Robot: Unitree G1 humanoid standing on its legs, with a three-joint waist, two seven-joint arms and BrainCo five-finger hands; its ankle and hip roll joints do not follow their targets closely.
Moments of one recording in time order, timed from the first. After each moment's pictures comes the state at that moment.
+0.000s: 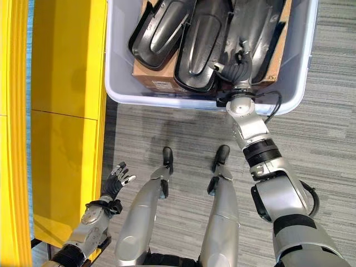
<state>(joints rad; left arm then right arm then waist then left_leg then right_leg) -0.05 0.33 -0.34 0.49 -0.62 -0.25 0.09 -0.99 -0.47 0.33 0.58 0.52 0.05 -0.43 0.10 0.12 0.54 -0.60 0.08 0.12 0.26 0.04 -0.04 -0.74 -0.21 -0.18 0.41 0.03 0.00</state>
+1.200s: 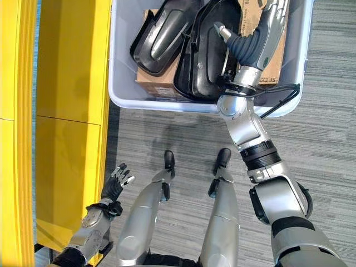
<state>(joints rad) -0.03 0.32 -0.34 0.48 -0.69 -0.29 0.04 -0.95 -0.49 0.29 0.33 -0.26 0.02 -0.89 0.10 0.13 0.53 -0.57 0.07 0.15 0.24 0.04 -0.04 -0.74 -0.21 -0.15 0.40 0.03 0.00</state>
